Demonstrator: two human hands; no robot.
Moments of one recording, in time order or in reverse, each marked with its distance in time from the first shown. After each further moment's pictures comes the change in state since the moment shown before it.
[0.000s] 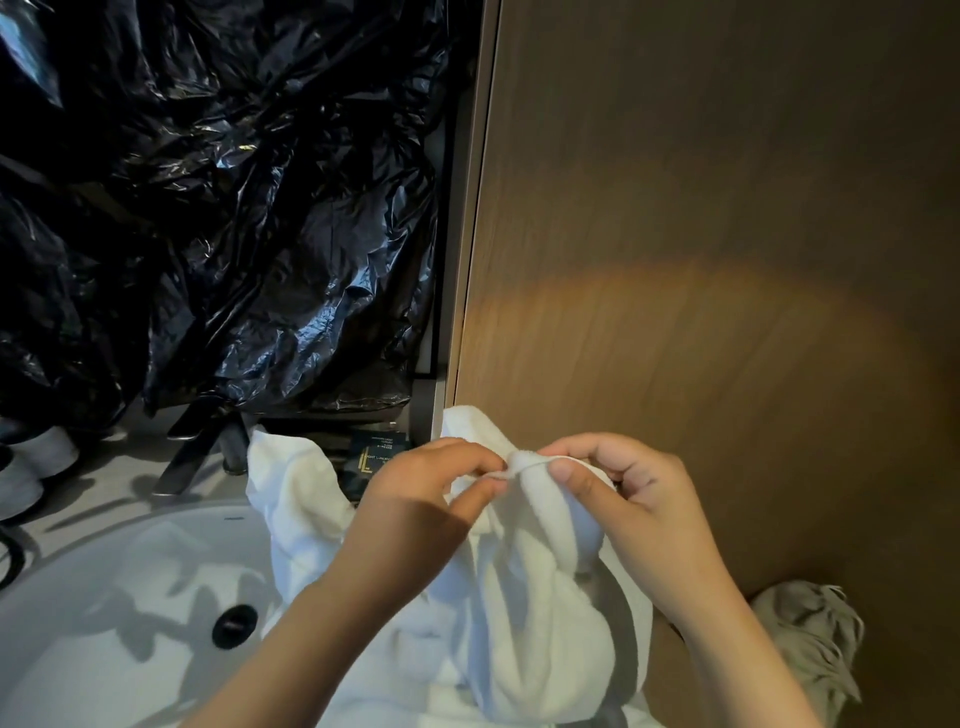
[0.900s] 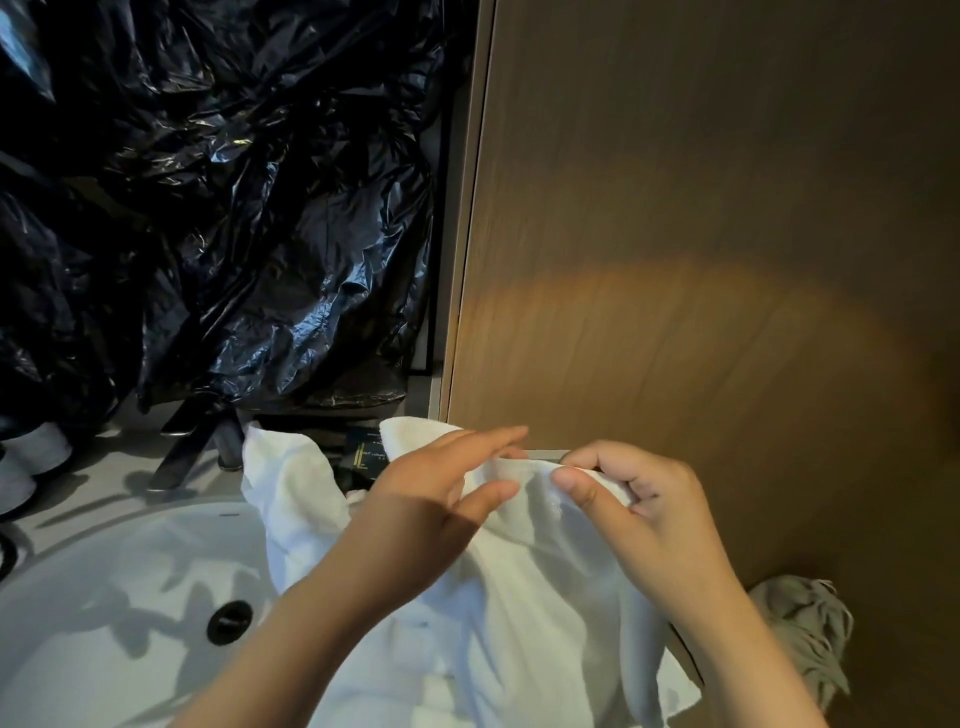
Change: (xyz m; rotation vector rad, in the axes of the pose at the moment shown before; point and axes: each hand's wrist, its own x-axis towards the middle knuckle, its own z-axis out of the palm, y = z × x) left_hand -0.006 0.012 -0.007 -0.012 -0.089 0.120; right_hand -0.006 -0.001 -0.006 -0.192 -0.009 -0.154
